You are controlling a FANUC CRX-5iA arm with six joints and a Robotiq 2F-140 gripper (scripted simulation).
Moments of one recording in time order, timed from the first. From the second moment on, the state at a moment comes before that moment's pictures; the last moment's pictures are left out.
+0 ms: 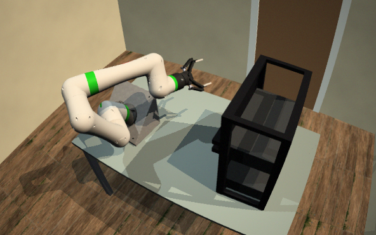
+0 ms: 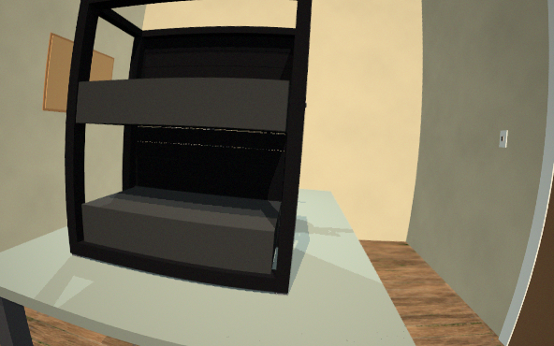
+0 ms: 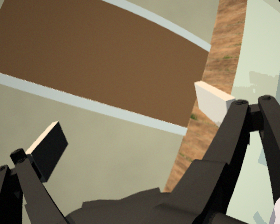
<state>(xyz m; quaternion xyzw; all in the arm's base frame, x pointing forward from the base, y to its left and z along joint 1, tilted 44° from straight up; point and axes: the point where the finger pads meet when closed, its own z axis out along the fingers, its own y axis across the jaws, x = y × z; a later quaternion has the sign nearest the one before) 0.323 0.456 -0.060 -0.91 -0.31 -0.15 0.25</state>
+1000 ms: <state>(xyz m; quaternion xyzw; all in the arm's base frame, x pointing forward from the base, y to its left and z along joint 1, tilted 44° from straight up) 0.437 0.370 0.053 -0.83 0.05 -0.44 0.33</state>
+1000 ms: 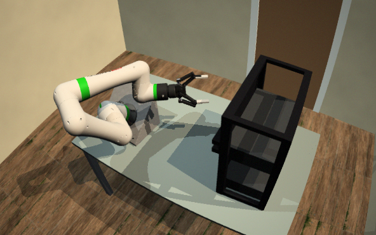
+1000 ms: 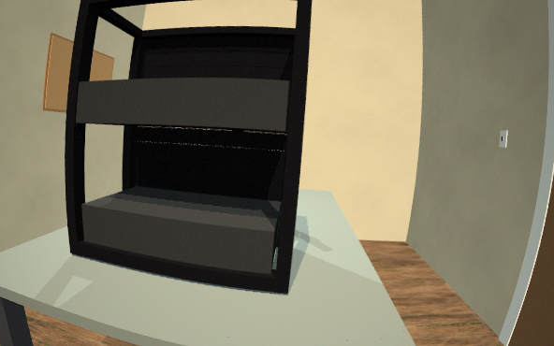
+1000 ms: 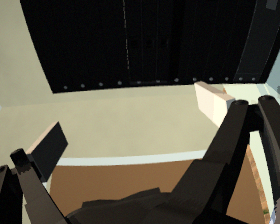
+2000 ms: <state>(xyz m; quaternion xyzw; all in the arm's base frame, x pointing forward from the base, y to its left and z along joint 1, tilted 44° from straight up) 0.452 0.219 0.139 -0.71 0.22 -0.59 0.32</state>
